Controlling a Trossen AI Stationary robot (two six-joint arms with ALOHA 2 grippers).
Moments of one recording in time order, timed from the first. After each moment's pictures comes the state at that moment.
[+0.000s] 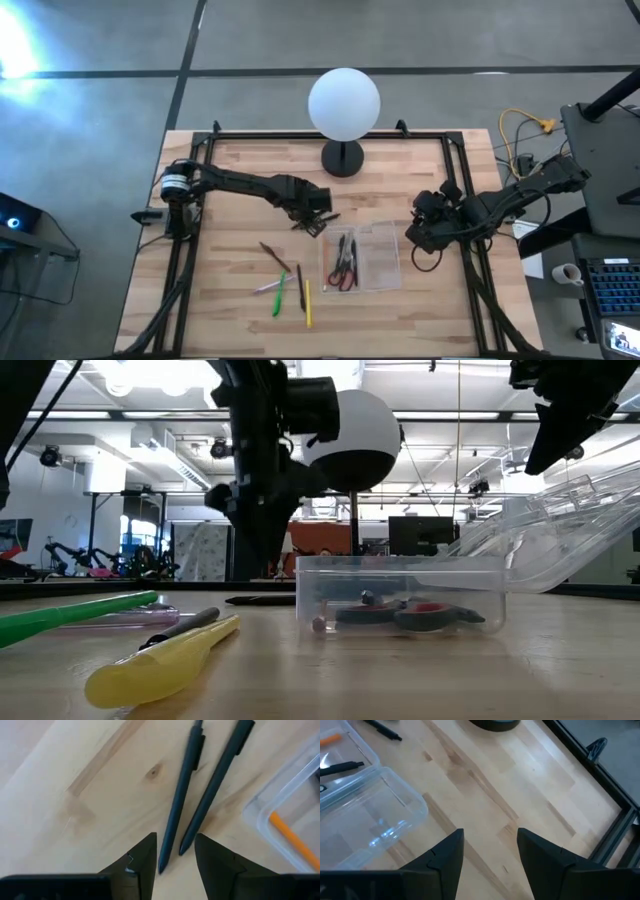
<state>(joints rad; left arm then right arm) 0.06 1.87 1.40 -0.89 -0.12 -0.71 0.42 1.12 0.92 -1.24 0.65 1.04</state>
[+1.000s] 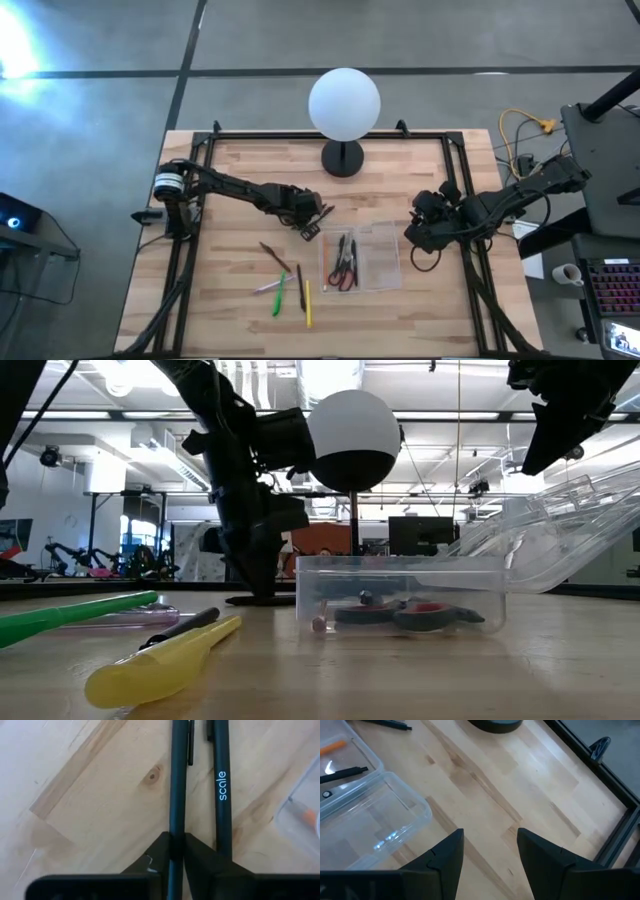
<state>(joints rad) 0.07 1.87 1.08 -0.50 -0.11 -0.62 0.41 1.12 0.92 -1.21 0.65 1.05</state>
